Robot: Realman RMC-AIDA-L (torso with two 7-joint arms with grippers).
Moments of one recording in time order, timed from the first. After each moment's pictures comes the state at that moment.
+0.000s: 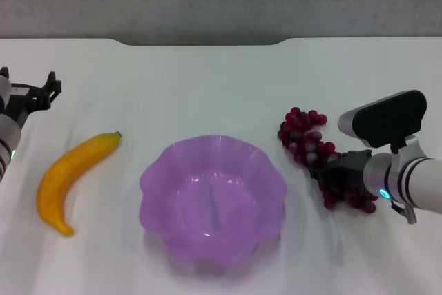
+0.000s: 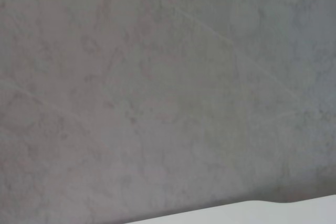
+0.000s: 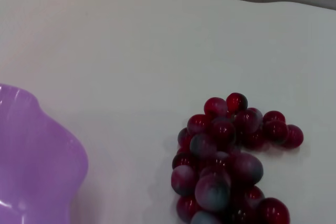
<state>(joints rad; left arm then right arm) -0.67 -2.03 -1.36 -0.15 2.43 0.63 0.14 0.58 2.01 -1.97 -0.69 0.70 0.27 -0.16</state>
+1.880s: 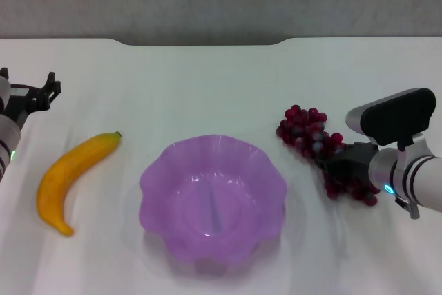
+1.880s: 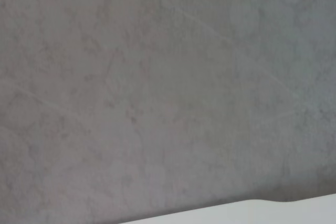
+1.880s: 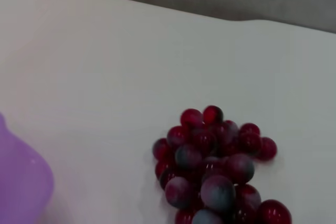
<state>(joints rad) -0.67 -2.03 -1.36 -0.15 2.43 0.63 0.14 0.58 2.01 -1.98 -0.64 0.71 0.17 -0.16</state>
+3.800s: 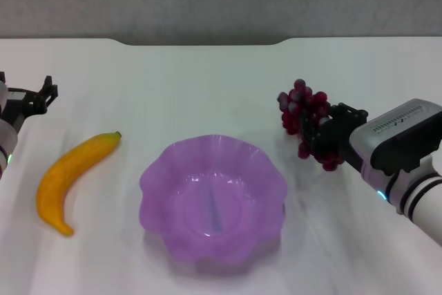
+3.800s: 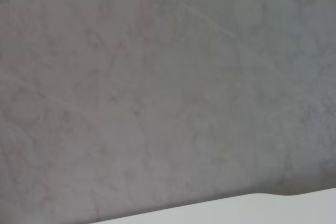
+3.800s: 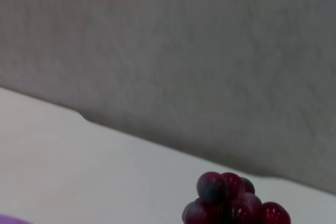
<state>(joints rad) -0.67 -2.03 -1.36 -0.15 2.43 0.63 0.14 0.48 2.01 -2.22 -0.64 0.70 -0.42 -0.16</state>
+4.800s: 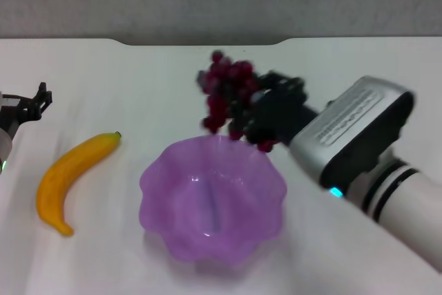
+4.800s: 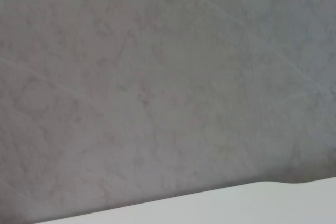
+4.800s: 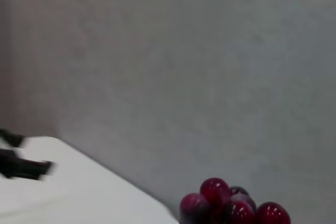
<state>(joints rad) -0.65 -2.03 -1.36 -0.15 2.43 0.63 0.15 0.26 2.01 -2.20 -1.27 0.70 -0.14 -0.58</state>
